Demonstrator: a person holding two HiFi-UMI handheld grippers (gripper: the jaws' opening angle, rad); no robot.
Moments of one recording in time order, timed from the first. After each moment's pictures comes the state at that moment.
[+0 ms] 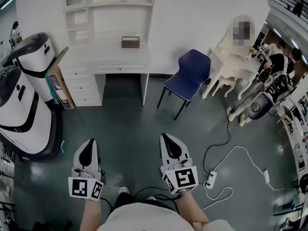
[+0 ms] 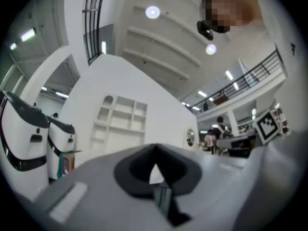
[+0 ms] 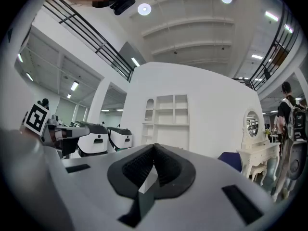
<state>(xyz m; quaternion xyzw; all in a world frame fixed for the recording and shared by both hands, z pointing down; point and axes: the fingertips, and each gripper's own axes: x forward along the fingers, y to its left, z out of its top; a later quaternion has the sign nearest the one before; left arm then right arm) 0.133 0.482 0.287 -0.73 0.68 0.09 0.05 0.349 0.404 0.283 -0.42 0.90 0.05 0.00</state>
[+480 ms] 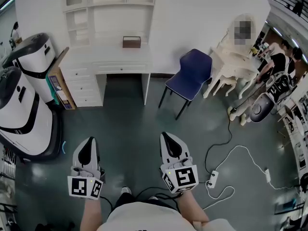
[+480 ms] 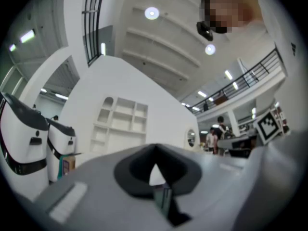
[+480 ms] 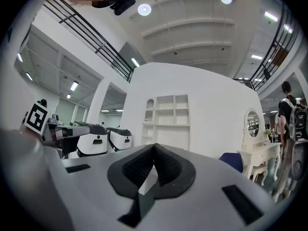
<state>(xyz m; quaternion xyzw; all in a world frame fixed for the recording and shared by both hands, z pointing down) 0.116 0.473 0.281 -0.73 0.68 0.09 0.05 0.334 0.396 0.279 -0.42 0.90 0.06 0.00</state>
